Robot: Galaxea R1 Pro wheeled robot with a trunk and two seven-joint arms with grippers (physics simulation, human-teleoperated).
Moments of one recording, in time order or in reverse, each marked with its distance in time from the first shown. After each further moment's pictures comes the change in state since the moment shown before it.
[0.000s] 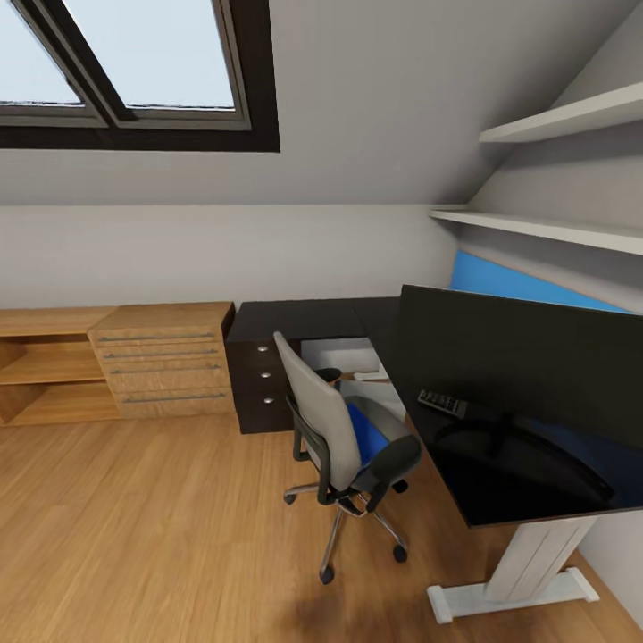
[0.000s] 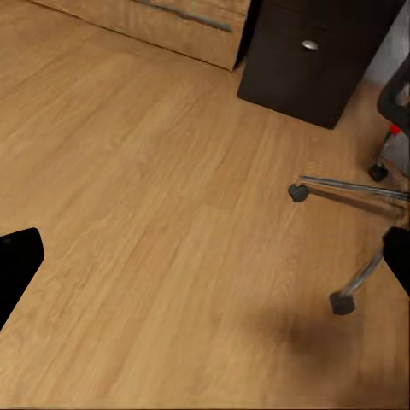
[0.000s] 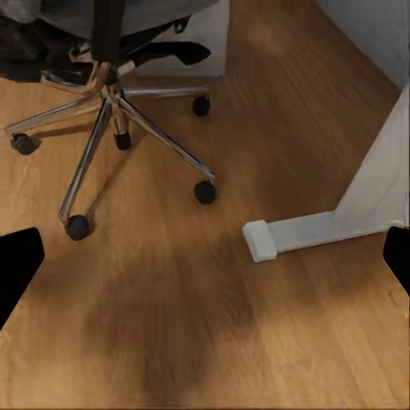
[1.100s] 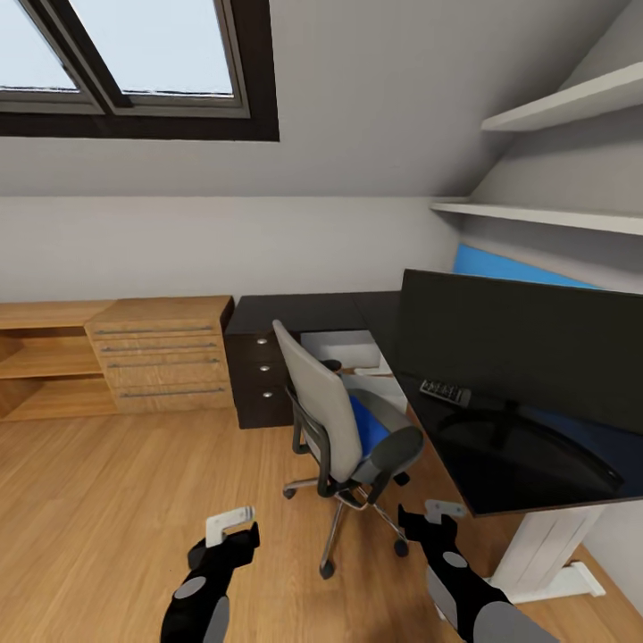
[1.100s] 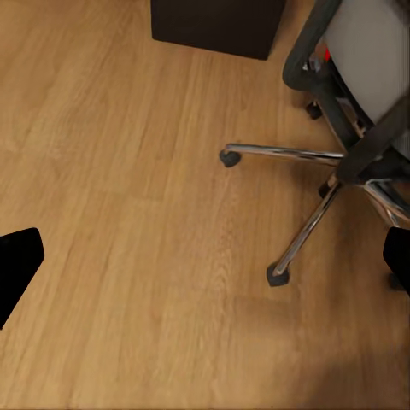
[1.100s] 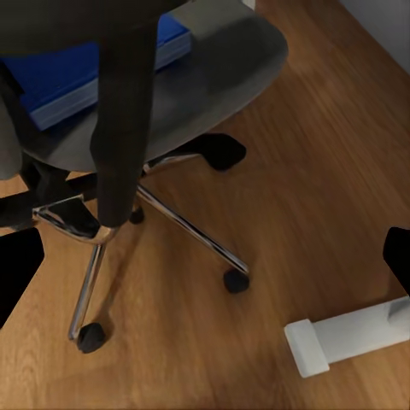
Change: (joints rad) left arm -0.123 -0.065 -0.116 -1.062 -0.269 1.448 0.385; right arm -0.591 0.016 -0.003 0.050 -0.008 0.606 -0.054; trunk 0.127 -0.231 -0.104
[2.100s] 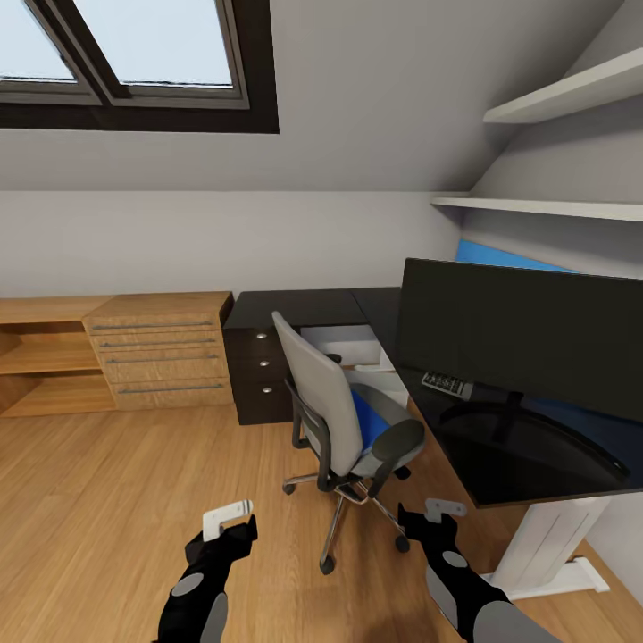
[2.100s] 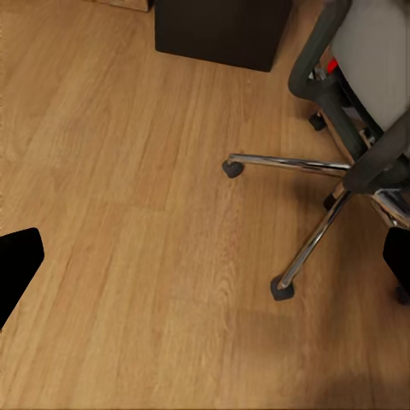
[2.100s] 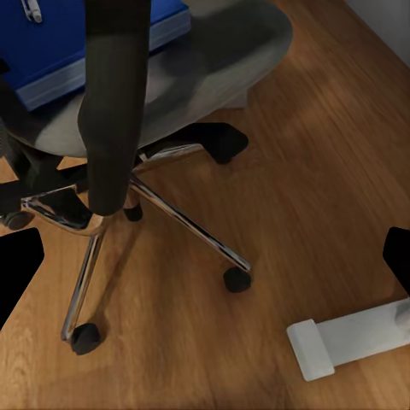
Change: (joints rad) left arm 0.001 0.005 -0.004 -0.033 0.001 -0.007 0.009; right arm 0.000 0.000 0.002 -0.002 0.001 -0.008 0.000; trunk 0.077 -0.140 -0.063
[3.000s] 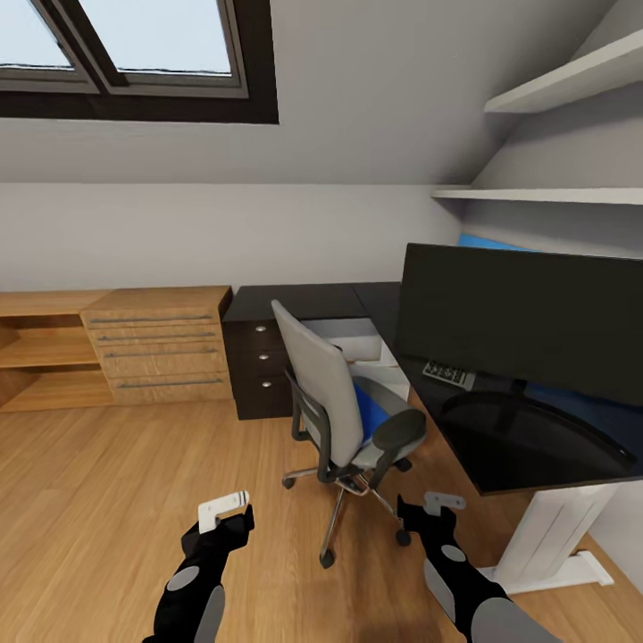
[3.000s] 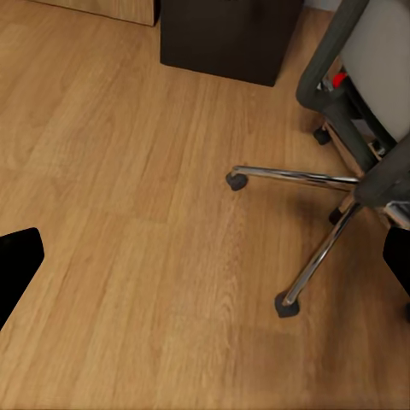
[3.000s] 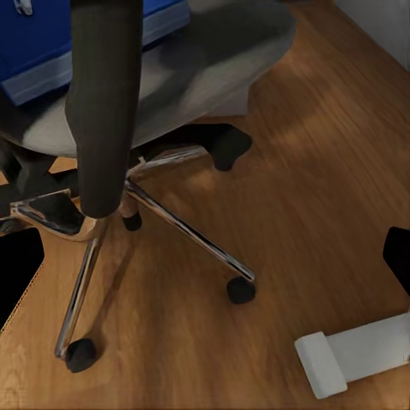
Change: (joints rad) left arm 0.000 0.000 0.002 -0.055 0.001 0.006 0.012; right arm 0.000 0.007 -0.005 -0.039 0.000 -0.002 -0.002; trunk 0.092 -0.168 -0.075
